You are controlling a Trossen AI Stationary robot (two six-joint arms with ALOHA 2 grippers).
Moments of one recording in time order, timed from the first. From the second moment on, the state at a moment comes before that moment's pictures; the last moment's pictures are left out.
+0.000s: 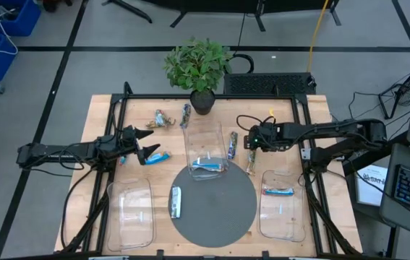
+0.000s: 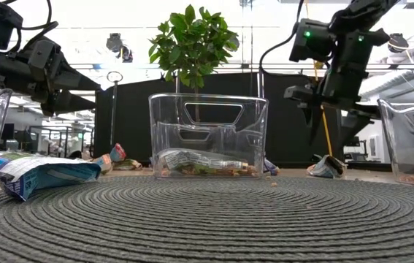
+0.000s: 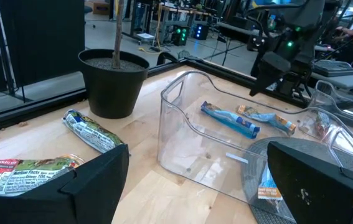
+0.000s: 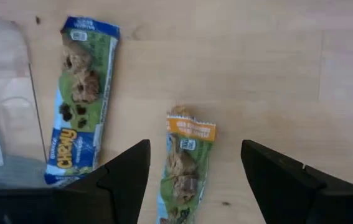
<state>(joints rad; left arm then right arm) 0.07 0.24 0.01 0.08 -0.34 -0.29 -0.19 1.31 0.72 -0.67 0.16 1.38</state>
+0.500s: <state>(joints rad) 0.07 0.24 0.01 0.08 -0.34 -0.29 -0.19 1.38 0.66 -0.51 0.05 1.37</state>
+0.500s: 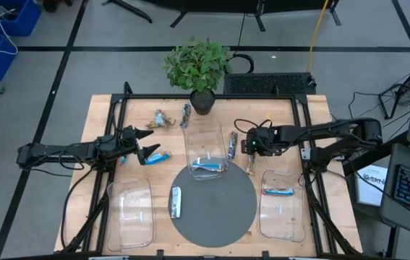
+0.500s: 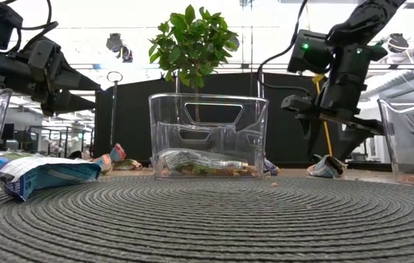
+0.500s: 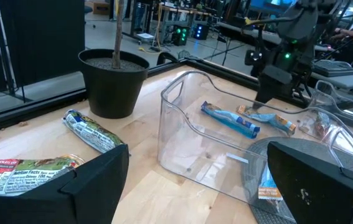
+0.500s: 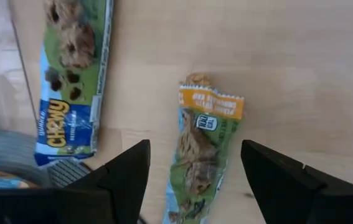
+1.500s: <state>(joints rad) 0.07 0.24 0.01 0.08 -0.34 -0.29 -0.20 1.48 0.66 -0.50 -0.02 1.35</state>
